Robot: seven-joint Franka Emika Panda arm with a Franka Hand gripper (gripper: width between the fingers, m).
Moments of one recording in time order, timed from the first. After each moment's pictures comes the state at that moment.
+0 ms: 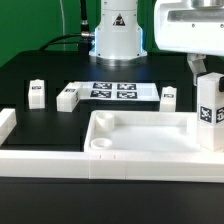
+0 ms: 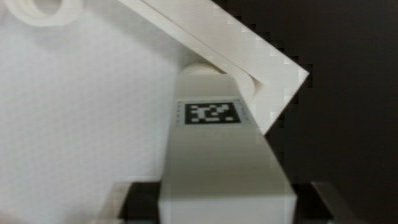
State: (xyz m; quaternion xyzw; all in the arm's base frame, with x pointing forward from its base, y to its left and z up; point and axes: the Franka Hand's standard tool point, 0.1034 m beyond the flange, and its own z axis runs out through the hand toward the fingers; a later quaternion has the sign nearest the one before) arm 0.636 0.094 0.118 -0.88 0.47 -0.03 0.06
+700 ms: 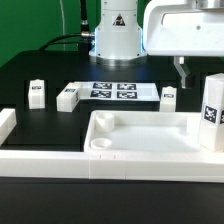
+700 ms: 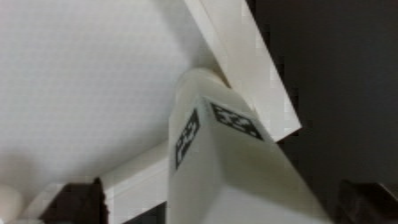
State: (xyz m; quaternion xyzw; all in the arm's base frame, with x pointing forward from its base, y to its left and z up) arm 0.634 0.103 0.115 -0.97 0.23 -0.04 0.05
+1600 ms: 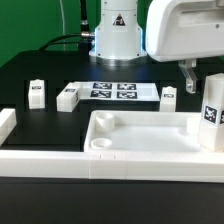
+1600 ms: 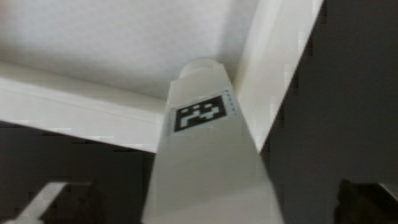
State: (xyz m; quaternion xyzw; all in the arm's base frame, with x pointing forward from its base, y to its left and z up) arm 0.638 0.103 0.118 -0.99 -0.16 -0.05 0.02
